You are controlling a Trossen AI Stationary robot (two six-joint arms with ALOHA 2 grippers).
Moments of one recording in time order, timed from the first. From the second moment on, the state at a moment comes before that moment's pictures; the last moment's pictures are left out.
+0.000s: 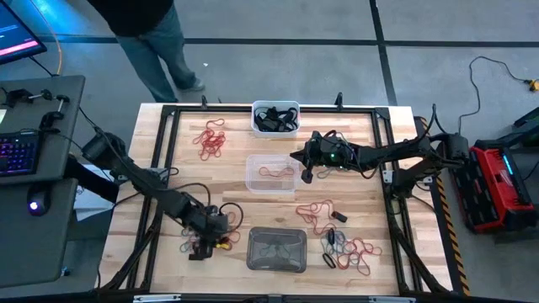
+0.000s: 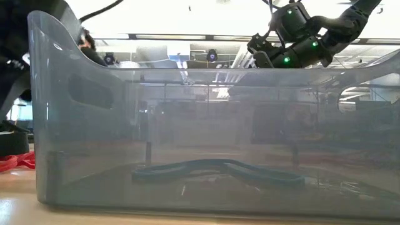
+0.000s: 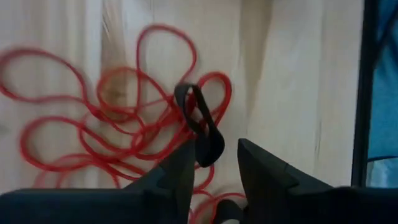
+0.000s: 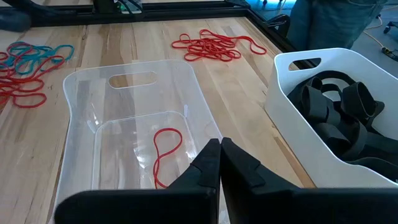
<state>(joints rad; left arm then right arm) -0.58 1.48 0.74 -0.37 0.08 -0.68 -0.19 1.44 0.59 0.42 0.08 -0.03</state>
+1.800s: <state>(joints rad) 0.12 1.34 0.75 -0.24 -0.03 -0.24 -0.19 1.44 0.59 0.42 0.08 -0.05</state>
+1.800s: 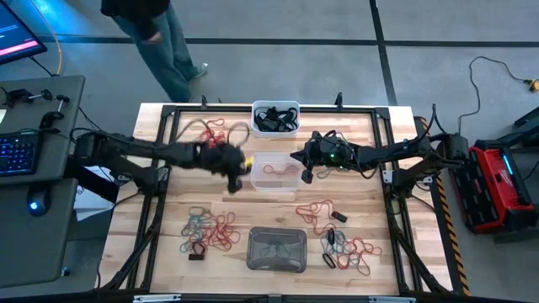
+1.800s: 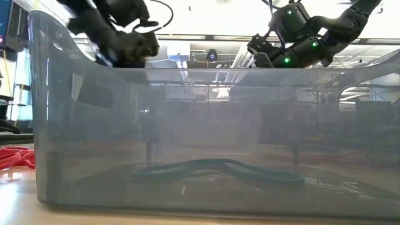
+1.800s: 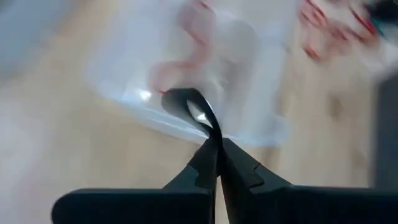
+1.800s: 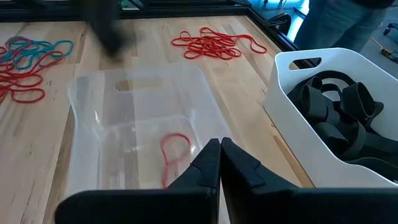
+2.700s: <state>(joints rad) 0.63 1.91 1.33 -0.31 0.10 0.14 -0.19 1.44 0.59 0.41 0.08 0.00</state>
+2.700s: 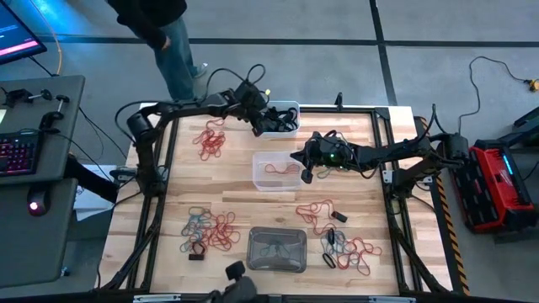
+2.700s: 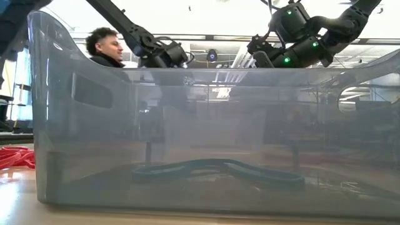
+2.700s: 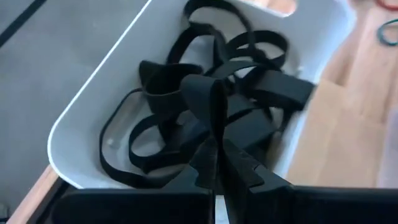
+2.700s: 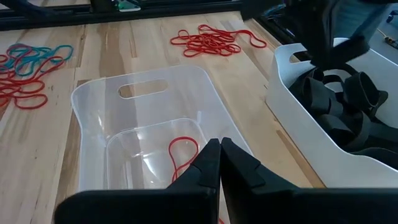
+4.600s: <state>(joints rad) 0.29 1.32 0.84 -0.18 0.20 0.31 -0.19 1.44 0.59 0.43 0.08 0.00</state>
